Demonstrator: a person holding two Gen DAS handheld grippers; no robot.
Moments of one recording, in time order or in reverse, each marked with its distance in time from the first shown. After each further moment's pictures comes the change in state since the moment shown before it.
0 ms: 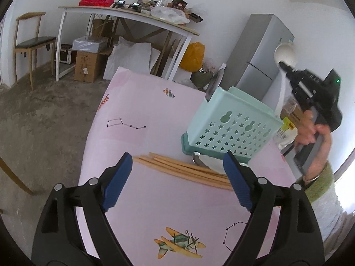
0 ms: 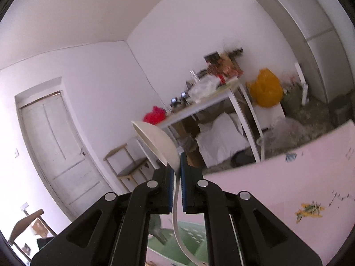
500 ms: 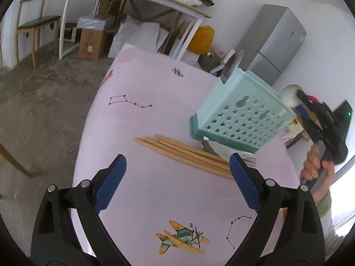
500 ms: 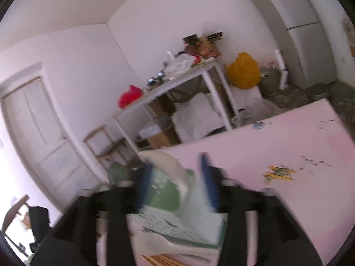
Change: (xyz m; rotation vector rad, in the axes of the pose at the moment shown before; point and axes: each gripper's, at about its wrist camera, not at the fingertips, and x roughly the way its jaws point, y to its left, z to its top) left arm 0.020 0.012 -0.001 -0.074 0.134 0.023; right arm -0.038 -0.023 -0.043 -0.019 0.112 -0.186
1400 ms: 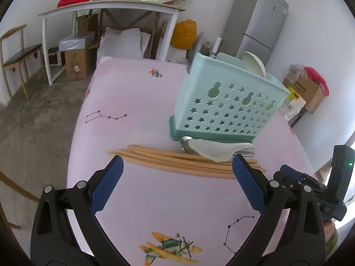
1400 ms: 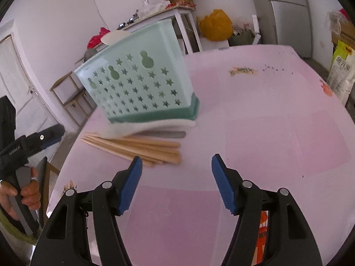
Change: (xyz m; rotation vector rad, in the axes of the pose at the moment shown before) left arm 0.021 -0.055 0.000 0.229 0.010 0.028; right arm -0.034 0.006 -0.133 -0.036 0.332 -0.242
